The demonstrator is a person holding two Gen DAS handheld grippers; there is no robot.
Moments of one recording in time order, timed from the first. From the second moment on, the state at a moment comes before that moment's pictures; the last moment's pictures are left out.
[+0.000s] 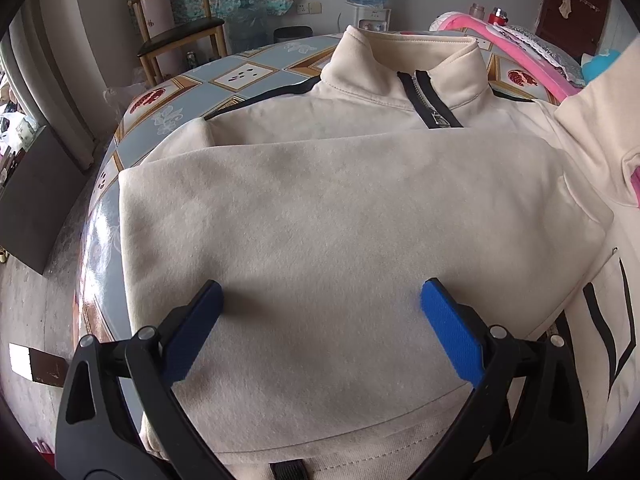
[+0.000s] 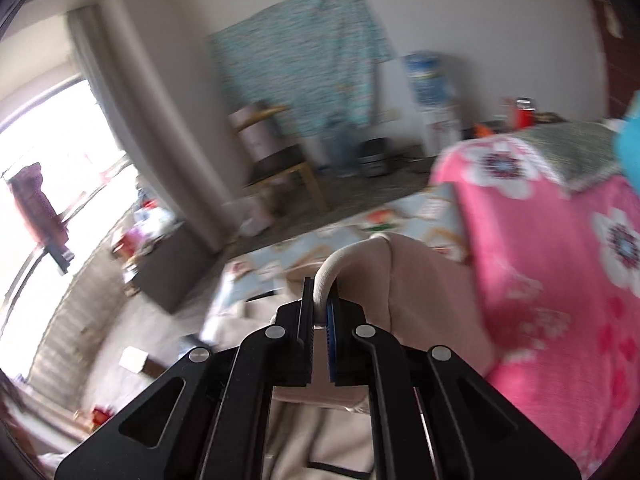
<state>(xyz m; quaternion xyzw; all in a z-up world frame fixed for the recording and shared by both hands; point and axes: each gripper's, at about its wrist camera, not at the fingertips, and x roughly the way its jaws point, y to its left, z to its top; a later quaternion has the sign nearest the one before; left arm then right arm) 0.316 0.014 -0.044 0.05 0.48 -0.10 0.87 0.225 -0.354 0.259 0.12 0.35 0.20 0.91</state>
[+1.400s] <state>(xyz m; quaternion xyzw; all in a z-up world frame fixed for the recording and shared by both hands) 0.319 0.074 0.025 -0.05 0.46 -0.10 0.88 0.271 -0.387 0.036 0.11 0.47 0.06 0.87</state>
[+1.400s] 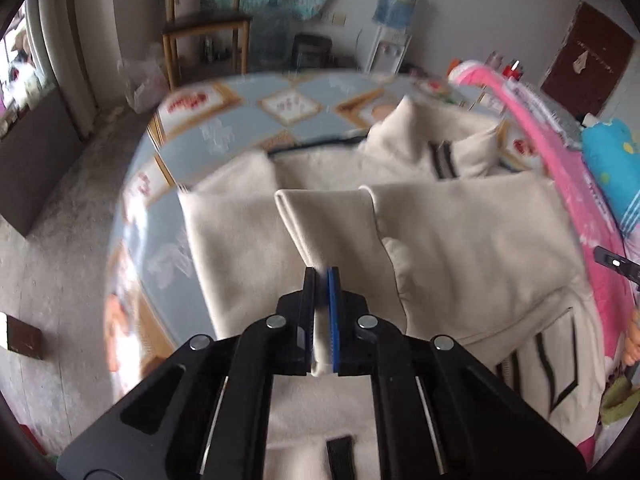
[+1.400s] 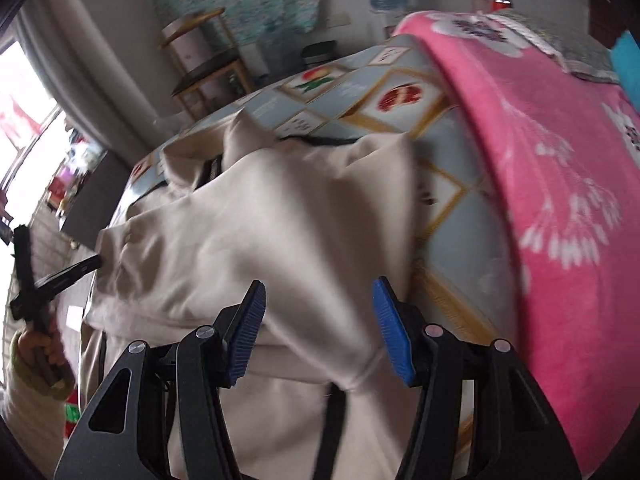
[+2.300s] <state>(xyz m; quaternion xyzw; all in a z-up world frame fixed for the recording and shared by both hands) 0.304 0.101 -0.025 -0.04 0.50 -0.06 0.86 0.374 -0.398 -0.016 0.08 0.50 -0.01 0.86</state>
